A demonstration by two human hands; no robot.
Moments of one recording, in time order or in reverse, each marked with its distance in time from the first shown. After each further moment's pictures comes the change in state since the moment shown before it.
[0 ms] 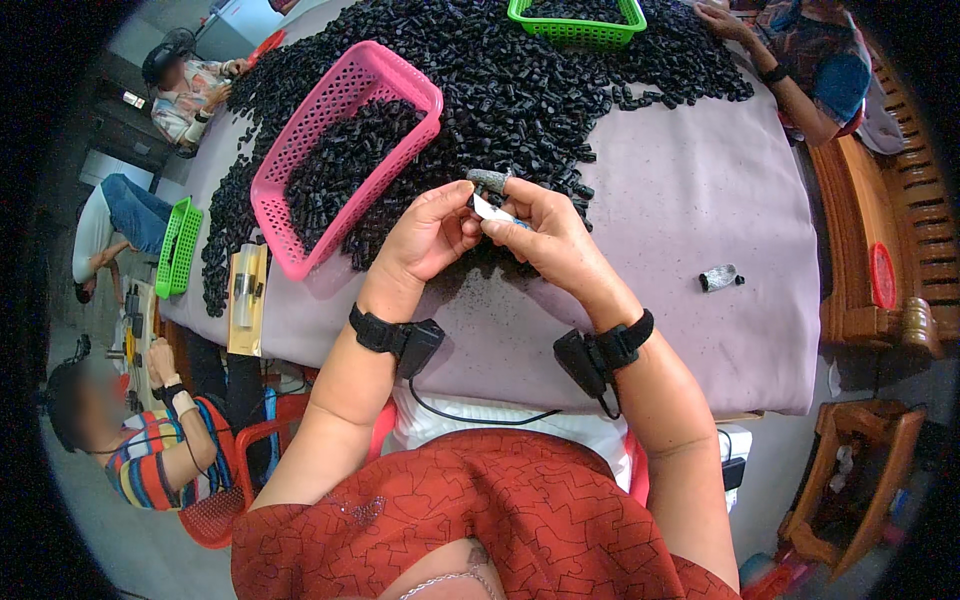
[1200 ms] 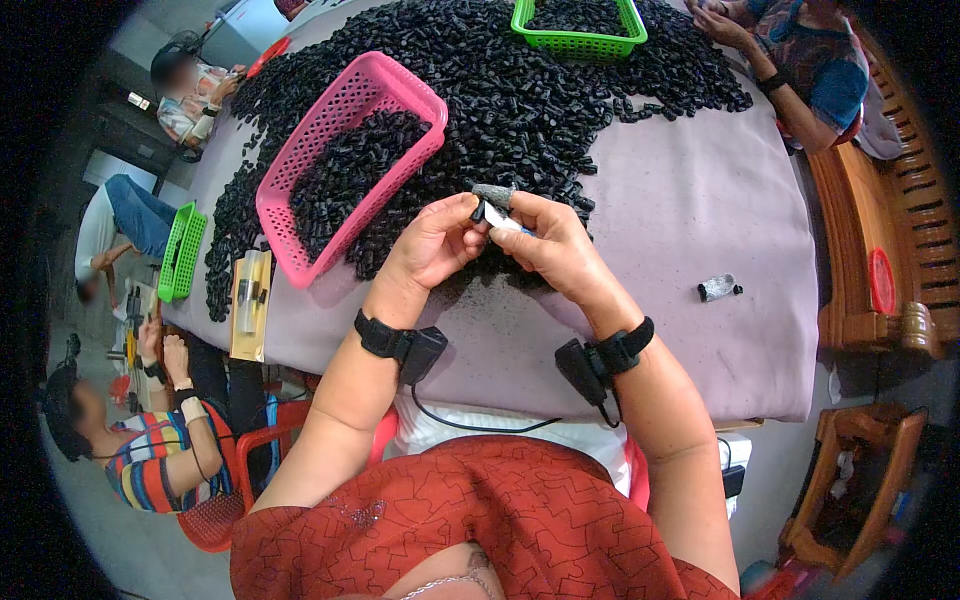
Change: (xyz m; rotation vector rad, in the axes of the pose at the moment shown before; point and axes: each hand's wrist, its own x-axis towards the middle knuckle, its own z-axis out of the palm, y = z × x) left_hand 0.004 -0.002 -0.007 -0.039 -0.028 -0.022; right_hand 0.002 0.004 -0.005 0.101 0.002 0.053
